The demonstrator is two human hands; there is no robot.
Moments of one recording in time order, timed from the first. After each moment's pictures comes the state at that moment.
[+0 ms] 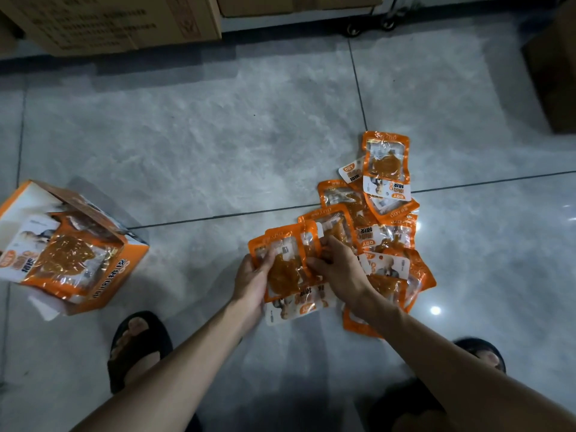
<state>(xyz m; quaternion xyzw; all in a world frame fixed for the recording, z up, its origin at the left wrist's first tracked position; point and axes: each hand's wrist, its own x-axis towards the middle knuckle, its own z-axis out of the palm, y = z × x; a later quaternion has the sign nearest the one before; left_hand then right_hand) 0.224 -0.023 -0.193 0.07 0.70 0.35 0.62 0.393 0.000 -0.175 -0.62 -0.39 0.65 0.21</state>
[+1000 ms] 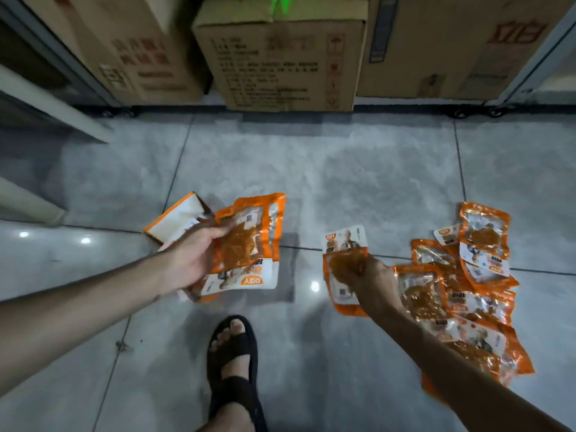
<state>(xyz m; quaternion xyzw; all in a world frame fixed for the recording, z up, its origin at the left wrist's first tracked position) -0.031 0.018 -0.038 0.06 0.64 0.41 0.64 0.262 0.039 -0.107 -0.67 -0.58 0.45 0.10</state>
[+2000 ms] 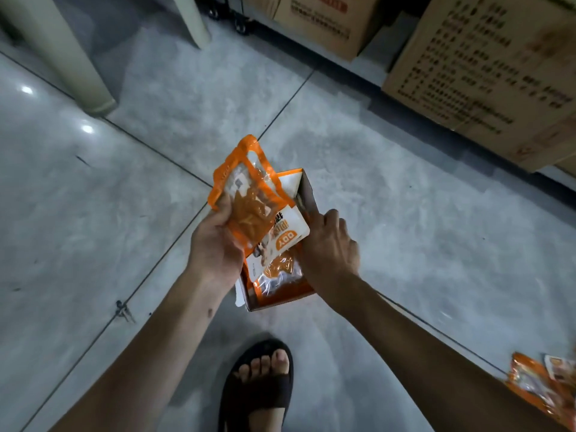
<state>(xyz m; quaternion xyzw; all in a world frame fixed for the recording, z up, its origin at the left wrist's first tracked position) -0.158 -0.034 -0.134 -0.11 0.47 0.74 0.48 -0.032 0.062 -0.140 -0.47 -0.86 0.20 -0.06</state>
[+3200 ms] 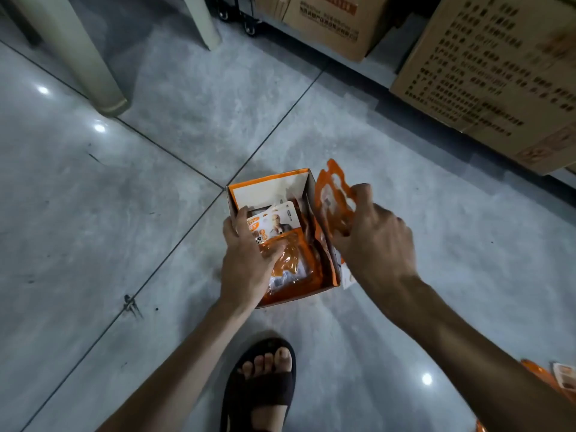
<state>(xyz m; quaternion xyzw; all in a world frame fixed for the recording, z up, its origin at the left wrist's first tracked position) -0.117 -0.041 -0.163 0.23 0.88 0.34 0.24 -0.003 0.084 -0.074 -0.43 -0.89 0.16 0.03</state>
